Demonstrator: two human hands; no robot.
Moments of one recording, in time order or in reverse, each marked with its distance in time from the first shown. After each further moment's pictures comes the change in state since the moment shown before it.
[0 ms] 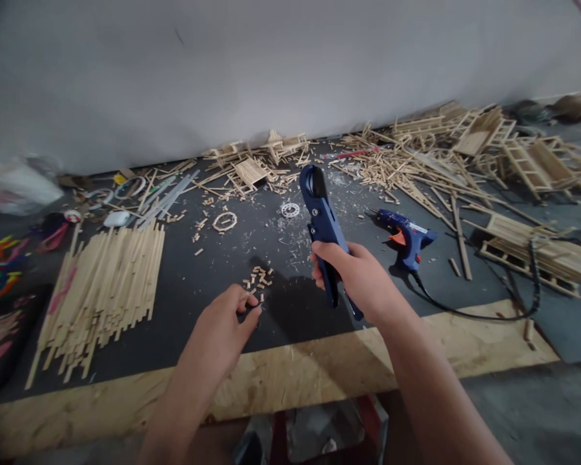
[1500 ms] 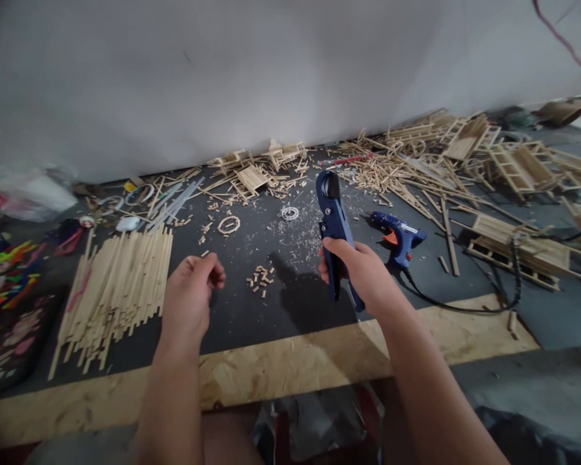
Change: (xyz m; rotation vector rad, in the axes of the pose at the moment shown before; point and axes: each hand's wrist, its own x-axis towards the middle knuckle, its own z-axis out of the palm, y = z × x) left_hand 0.033 -0.002 -0.028 -0.937 0.473 -0.176; right_hand 0.002 0.007 -0.011 0.168 0.048 -0.026
